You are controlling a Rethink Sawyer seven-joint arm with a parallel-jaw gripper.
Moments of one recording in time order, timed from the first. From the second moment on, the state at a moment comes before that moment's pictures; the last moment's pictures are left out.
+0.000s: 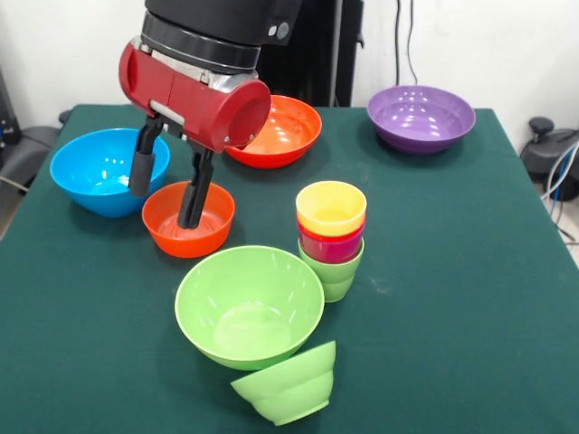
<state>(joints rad) -0.16 -0.49 -0.24 1.08 -0.01 0.65 2.22</state>
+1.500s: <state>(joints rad) -0.11 -0.20 -0.33 0.69 0.05 0.89 2.22</state>
